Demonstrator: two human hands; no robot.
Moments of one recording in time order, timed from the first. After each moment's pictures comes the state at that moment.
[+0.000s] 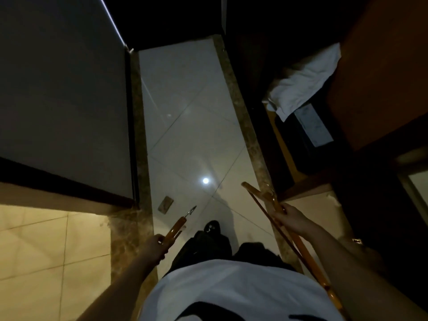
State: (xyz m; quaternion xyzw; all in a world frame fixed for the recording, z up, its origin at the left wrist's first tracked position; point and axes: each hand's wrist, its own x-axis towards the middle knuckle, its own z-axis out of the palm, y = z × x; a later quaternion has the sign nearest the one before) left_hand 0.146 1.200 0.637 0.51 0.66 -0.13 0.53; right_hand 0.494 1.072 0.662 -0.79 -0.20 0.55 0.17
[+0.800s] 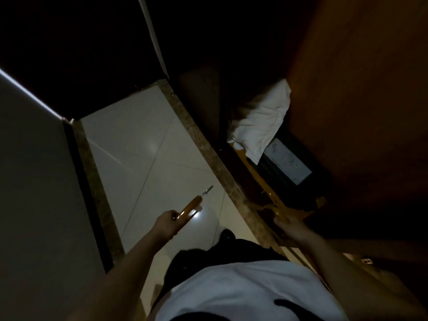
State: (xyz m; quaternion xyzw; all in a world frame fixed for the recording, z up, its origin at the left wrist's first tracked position) left_hand 0.470 1.525 0.664 0.67 0.52 -0.15 0.51; right_hand 0.682 1.265 0.675 -0.80 -0.03 0.53 0.29
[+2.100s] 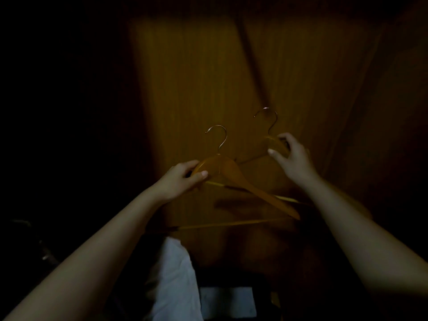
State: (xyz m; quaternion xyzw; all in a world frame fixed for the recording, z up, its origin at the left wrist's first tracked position) left_hand 1.013 1.610 0.998 0.84 -0.31 -0.05 0.45; right_hand 0.967 1.331 1.014 -0.89 0.05 -0.27 0.37
